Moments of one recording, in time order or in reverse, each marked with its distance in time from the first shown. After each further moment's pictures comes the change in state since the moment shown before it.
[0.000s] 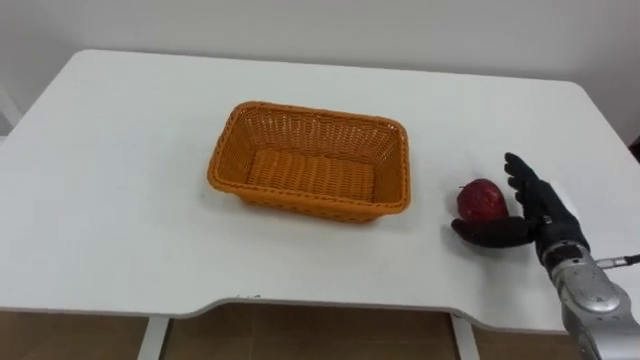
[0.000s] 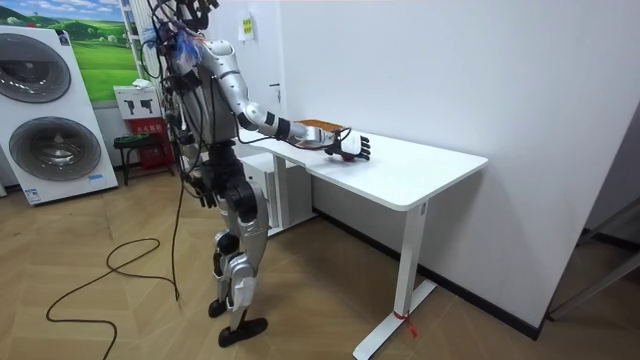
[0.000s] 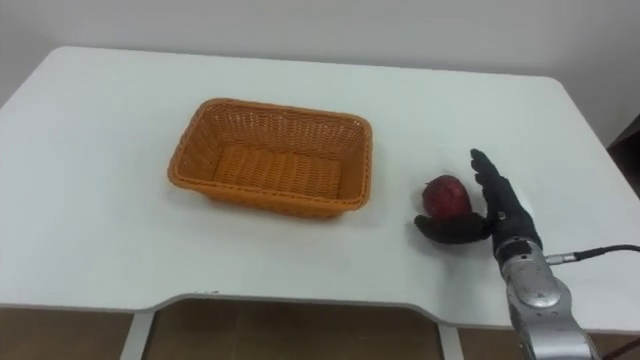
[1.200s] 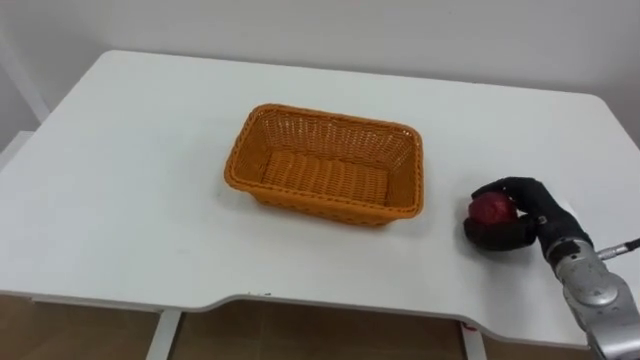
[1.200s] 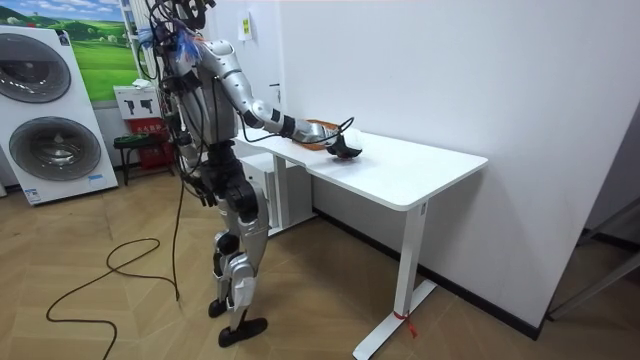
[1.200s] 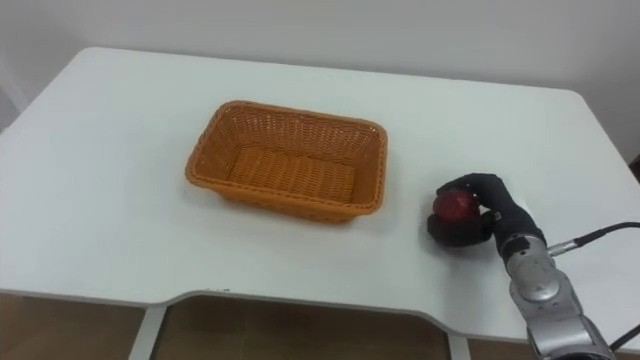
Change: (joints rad) left arm -0.003 0.003 -0.015 -0.036 0.000 0.002 -0.009; right arm -0.049 -0.043 0.031 0.071 -0.164 0.008 -0.025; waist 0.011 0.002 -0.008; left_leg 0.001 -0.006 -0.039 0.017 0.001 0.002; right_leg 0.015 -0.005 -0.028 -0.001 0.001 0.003
